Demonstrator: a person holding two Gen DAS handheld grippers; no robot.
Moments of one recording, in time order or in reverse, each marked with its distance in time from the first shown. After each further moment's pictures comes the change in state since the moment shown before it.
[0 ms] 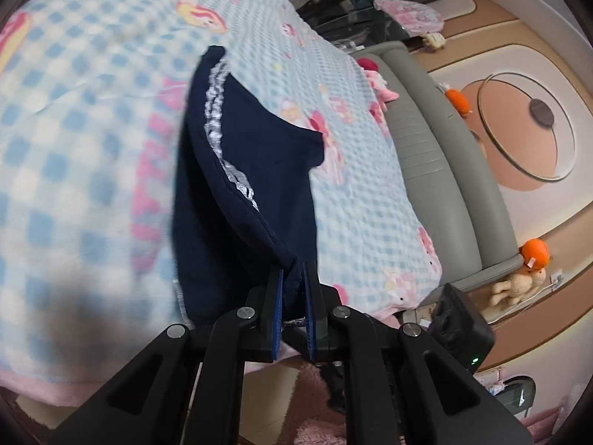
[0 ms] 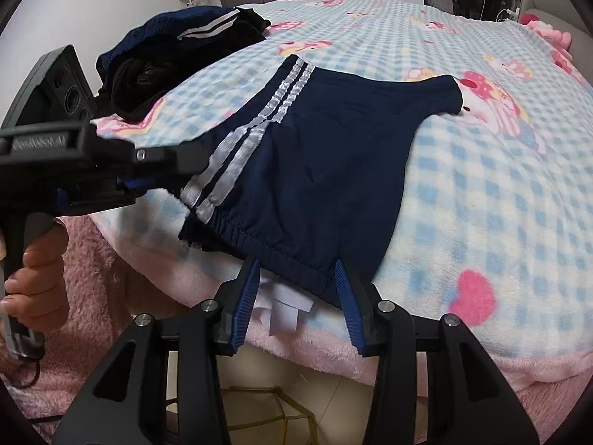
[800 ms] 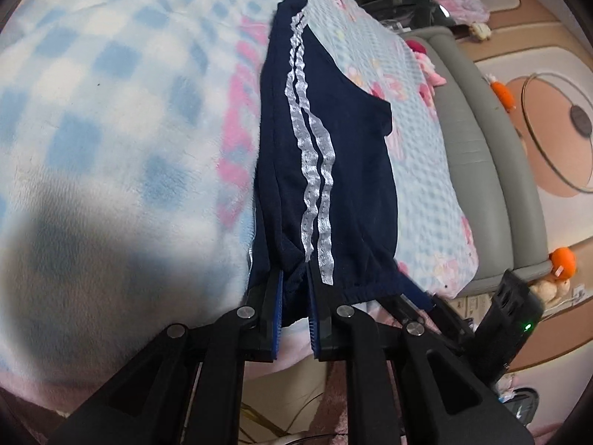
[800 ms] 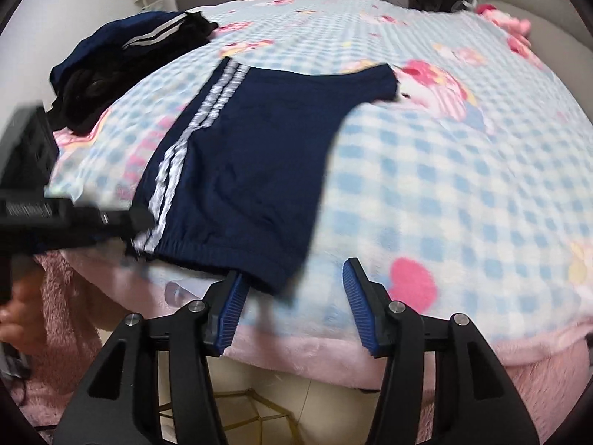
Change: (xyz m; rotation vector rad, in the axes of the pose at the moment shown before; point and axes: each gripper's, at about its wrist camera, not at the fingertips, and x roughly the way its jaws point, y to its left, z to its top) left arm 0.022 0.043 -0.017 -0.093 0.096 0.127; right arm -0.007 -0.029 -0.011 0.089 0.023 -0.180
